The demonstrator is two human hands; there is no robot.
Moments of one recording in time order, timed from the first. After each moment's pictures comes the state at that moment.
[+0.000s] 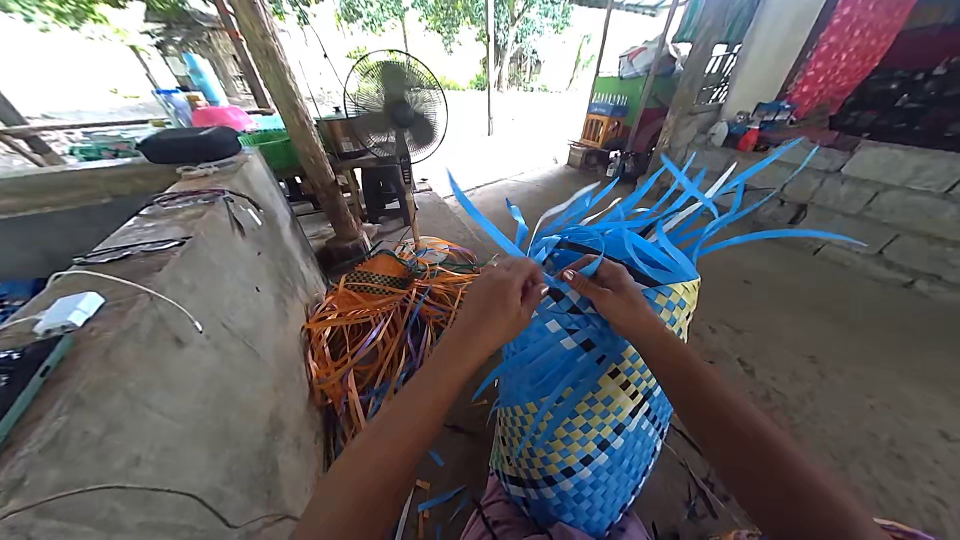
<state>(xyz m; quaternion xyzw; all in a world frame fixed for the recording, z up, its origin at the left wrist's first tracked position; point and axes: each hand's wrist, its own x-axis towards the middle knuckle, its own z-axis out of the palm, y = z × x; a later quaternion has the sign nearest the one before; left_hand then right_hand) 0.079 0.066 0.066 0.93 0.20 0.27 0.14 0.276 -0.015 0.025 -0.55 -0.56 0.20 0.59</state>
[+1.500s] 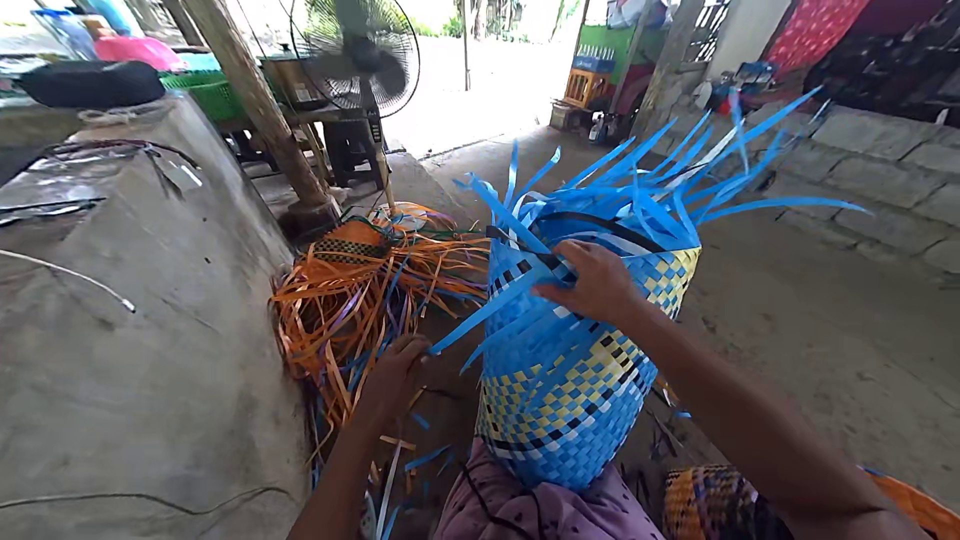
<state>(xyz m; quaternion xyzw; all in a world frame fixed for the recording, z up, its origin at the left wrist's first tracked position) -0.054 0.098 -0.110 0.89 0.28 0.28 0.22 0.264 -0.025 0.020 -0.65 -0.68 -0.07 0.32</state>
